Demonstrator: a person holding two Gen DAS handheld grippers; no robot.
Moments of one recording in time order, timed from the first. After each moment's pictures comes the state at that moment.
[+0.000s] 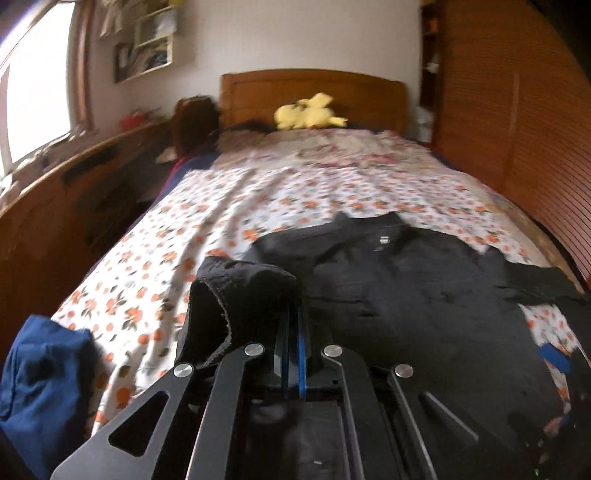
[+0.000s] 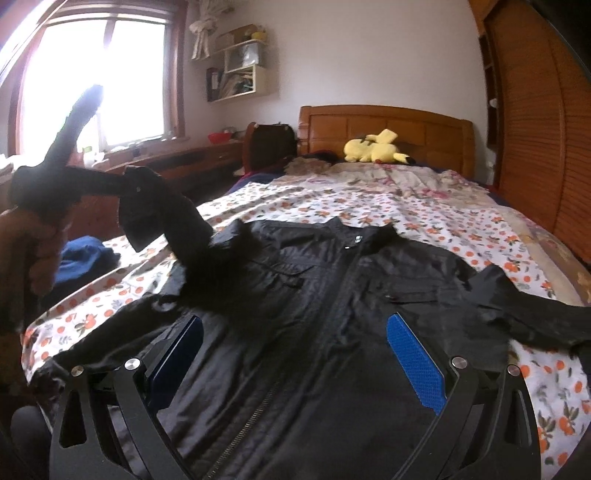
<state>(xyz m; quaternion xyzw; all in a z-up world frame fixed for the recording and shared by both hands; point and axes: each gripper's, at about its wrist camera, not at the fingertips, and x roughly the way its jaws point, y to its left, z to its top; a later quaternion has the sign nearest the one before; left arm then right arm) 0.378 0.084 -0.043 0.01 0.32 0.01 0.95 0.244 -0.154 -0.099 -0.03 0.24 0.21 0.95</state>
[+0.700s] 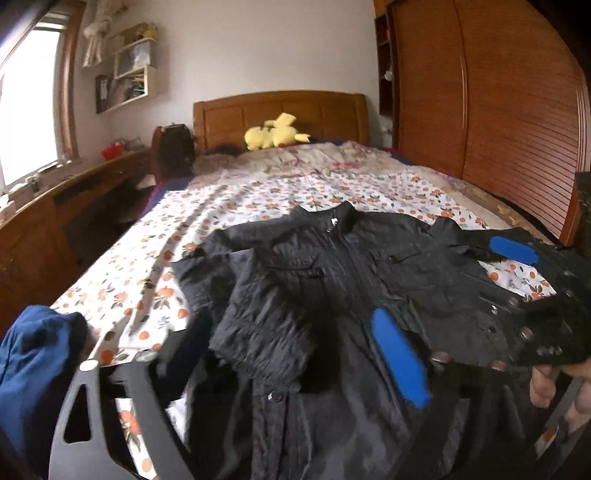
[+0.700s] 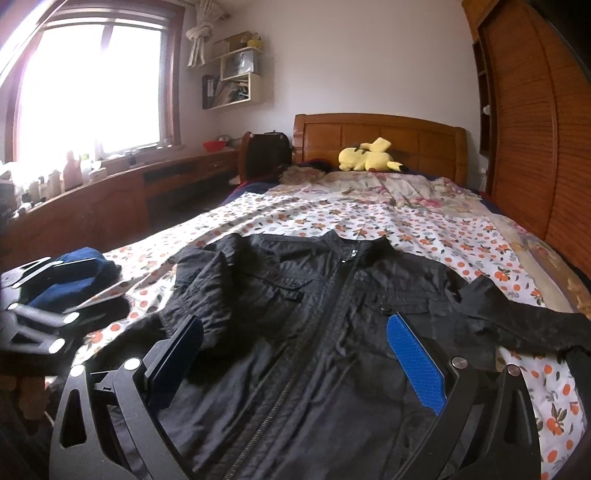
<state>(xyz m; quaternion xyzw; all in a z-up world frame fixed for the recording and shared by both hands) 0.259 0.045 -0.083 0.03 0.27 -0.02 0.96 0.236 -0.144 -0.078 -0.03 0.23 0.20 0.95</state>
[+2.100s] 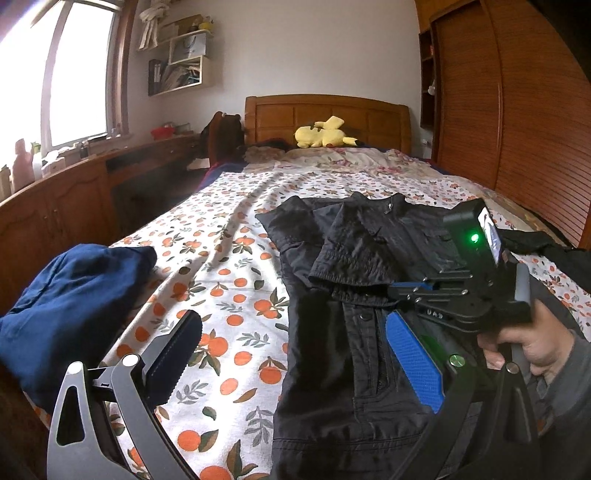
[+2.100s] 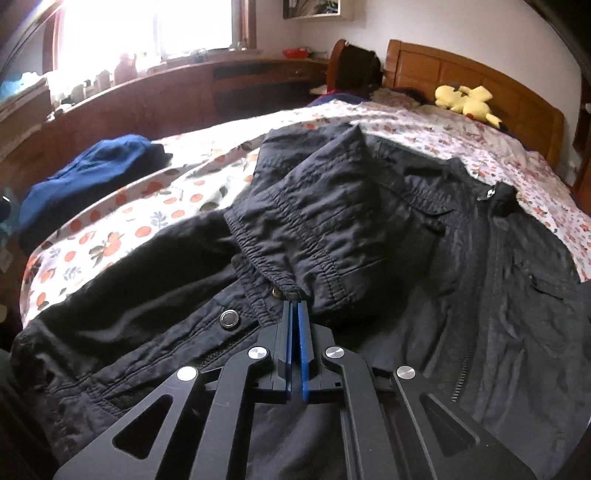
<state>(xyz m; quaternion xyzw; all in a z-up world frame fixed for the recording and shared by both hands) 0.165 0.139 -0.120 0.00 0.26 0.04 0.96 0.273 -0.006 -0.176 -0.13 0.35 0.32 0.87</state>
